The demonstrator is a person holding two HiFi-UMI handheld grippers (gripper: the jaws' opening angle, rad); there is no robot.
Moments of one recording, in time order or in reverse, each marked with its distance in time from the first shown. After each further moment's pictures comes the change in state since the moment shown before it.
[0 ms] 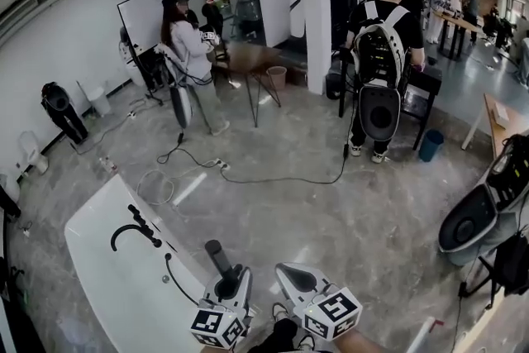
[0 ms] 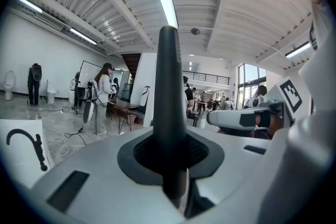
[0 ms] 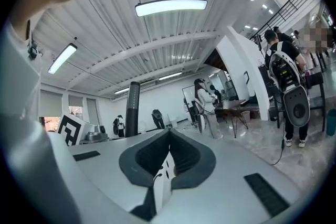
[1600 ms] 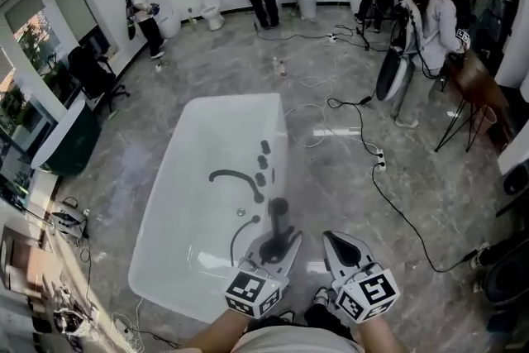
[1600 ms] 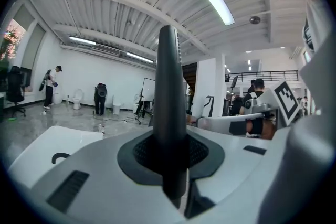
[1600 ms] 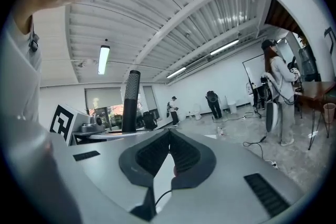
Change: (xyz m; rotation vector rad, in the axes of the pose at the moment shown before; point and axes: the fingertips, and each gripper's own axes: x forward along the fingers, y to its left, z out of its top) left arm 0.053 0.301 0.089 -0.079 -0.124 0.667; right arm 0.370 0.020 0.029 -0.091 0.226 0.707
